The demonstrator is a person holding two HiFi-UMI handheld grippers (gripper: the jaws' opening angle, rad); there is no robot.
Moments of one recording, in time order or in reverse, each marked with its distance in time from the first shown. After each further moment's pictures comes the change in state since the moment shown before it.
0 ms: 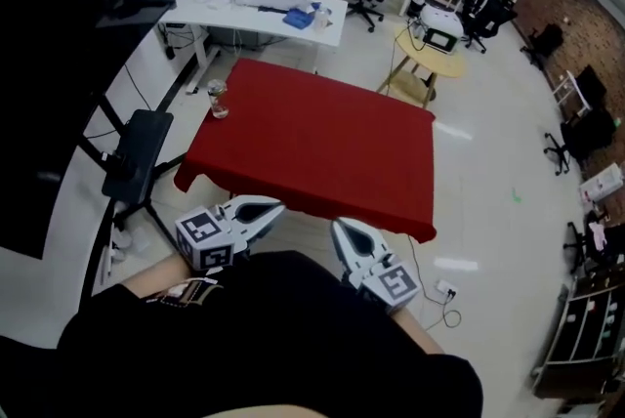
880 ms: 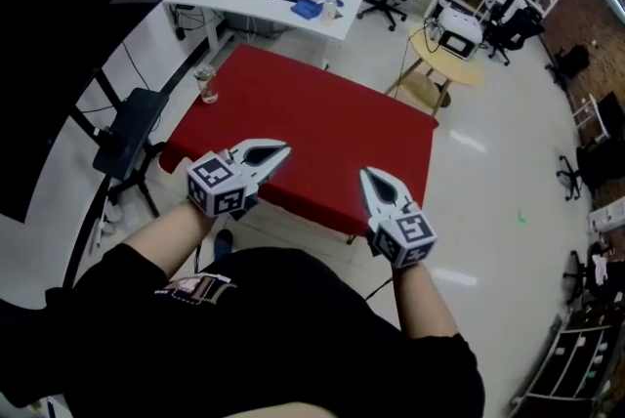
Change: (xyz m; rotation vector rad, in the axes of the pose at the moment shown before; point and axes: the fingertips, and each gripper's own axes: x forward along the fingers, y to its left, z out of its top) left arm 0.134 0.064 0.036 0.148 -0.057 0.187; right arm -0.005 -0.192 0.021 -0.113 0.132 -0.062
